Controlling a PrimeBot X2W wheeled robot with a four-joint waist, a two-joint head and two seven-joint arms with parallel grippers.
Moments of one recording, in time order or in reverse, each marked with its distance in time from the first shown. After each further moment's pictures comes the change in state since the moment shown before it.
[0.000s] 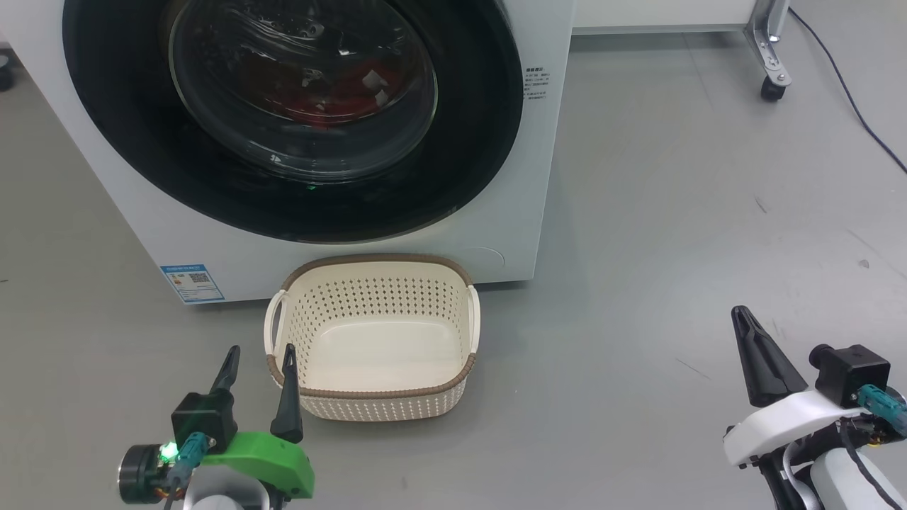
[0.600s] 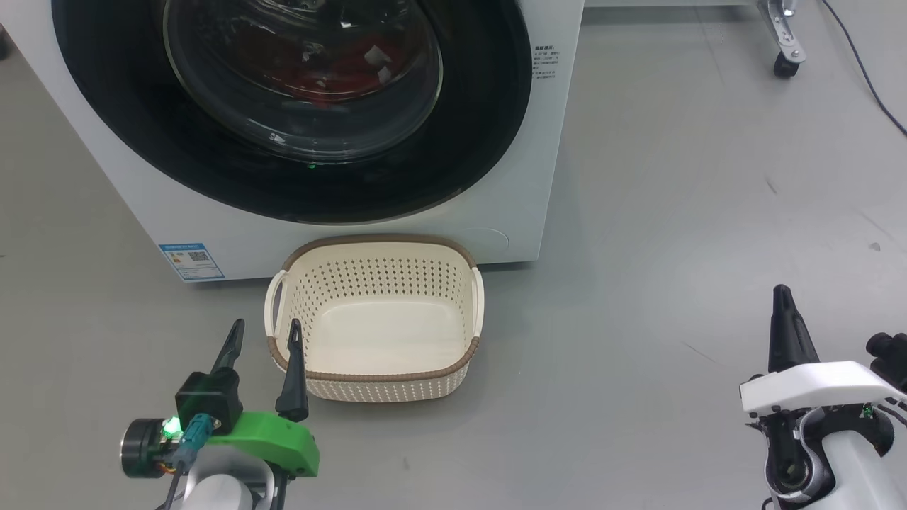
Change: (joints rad) left arm -0.034 -0.005 -0.003 -0.025 0.023 0.000 0.000; right arm -0.036 0.116 -0.147 0.007 0.331 0.058 0.019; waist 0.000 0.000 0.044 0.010
